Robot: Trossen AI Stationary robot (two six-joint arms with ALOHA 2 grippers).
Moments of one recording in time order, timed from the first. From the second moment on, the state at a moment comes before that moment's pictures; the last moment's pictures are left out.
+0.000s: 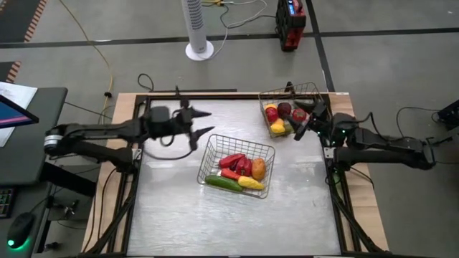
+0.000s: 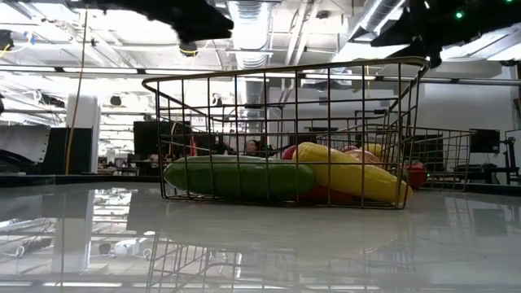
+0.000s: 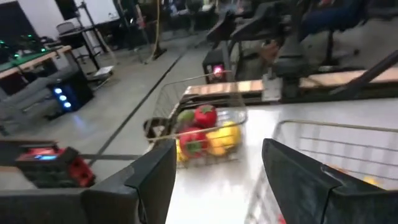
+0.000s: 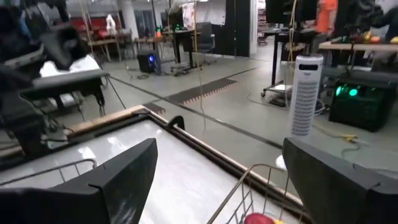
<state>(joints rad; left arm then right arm) 0.21 1.10 0.82 0.11 -0.10 0.20 -0.21 0.54 0.47 0.03 0.47 0.09</state>
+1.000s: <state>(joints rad) 0.02 0.58 0.11 0.52 -0.38 0.06 -0.14 0.35 0.16 0.09 0.44 0.19</state>
